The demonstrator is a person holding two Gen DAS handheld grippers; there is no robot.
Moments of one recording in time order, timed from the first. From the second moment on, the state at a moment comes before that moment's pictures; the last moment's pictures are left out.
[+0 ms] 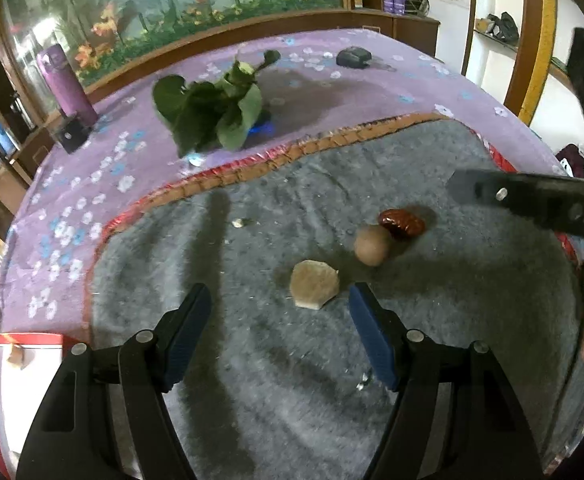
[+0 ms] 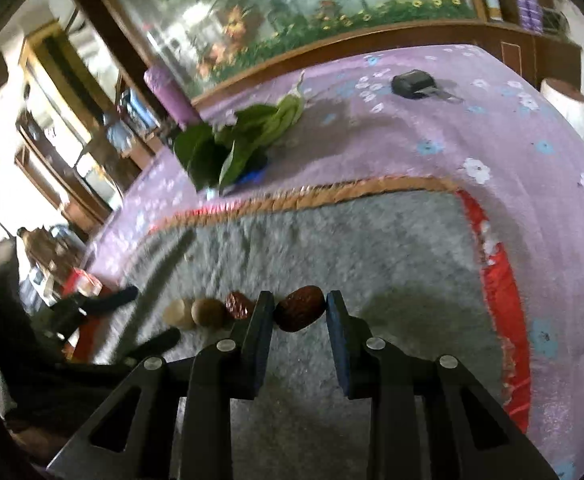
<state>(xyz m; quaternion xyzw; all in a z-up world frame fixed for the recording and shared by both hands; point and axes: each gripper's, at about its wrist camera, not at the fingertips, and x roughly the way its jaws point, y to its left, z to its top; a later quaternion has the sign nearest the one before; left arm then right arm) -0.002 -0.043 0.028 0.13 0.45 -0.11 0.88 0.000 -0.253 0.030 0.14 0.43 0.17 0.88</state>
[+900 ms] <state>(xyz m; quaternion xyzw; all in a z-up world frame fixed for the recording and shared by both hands) -0.058 -0.004 0.066 0.05 0.38 -0.09 0.92 -0.005 -0.259 0.041 0.15 0.37 0.15 0.90</state>
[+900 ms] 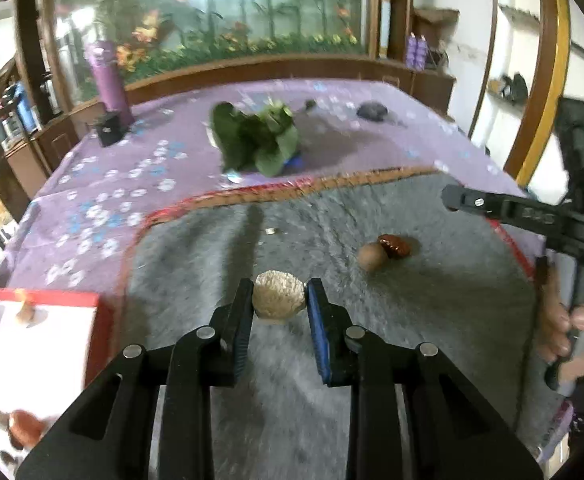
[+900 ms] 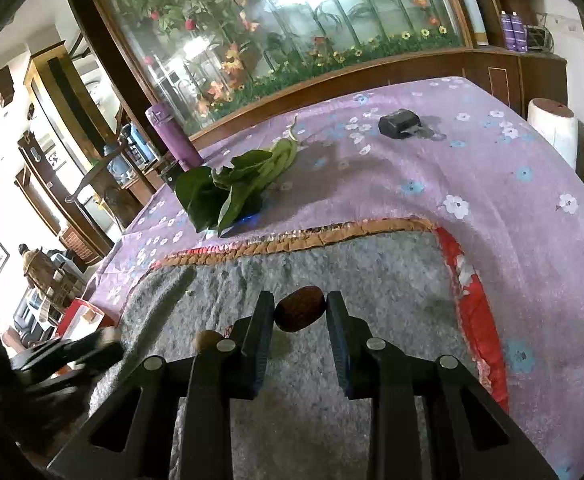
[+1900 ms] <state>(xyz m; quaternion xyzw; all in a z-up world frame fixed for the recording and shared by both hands) -0.172 0.251 0.098 -0.09 0.29 0.14 0.94 -0.062 0.033 0.083 0.08 0.40 0.39 0.83</state>
